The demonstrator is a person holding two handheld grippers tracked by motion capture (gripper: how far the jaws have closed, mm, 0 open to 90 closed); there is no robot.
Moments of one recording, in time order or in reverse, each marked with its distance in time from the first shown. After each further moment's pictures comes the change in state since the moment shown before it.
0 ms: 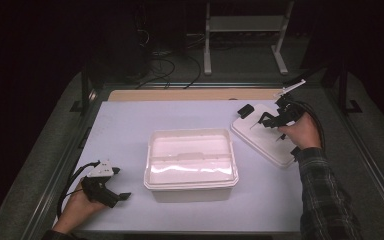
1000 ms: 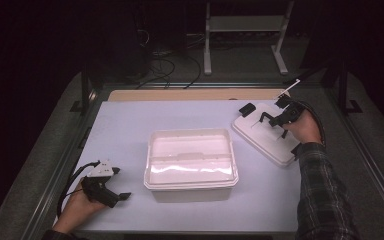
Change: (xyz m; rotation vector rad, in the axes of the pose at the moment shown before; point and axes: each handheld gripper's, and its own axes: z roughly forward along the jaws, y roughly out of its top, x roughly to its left) left arm 0.000 0.000 0.000 0.000 -0.001 0.000; right arm -0.028 -0.002 0.028 0.151 0.088 -0.005
